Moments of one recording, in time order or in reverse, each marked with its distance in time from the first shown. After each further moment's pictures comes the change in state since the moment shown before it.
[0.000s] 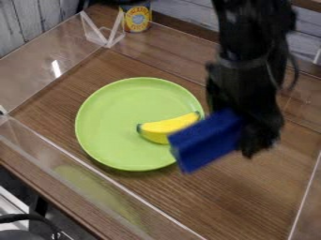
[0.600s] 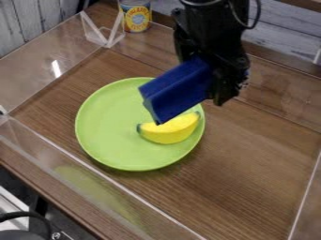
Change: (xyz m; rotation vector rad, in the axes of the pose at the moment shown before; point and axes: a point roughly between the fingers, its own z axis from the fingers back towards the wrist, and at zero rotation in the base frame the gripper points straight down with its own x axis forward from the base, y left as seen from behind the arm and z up) arm 0.002 0.036 0.021 0.069 -0.039 0.032
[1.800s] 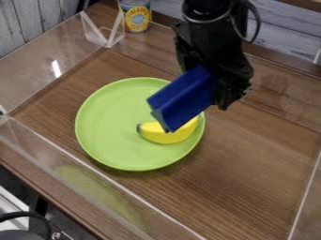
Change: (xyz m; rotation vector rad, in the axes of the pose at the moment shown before) arm 0.004 0.009 -0.017 0.028 -0.032 0.111
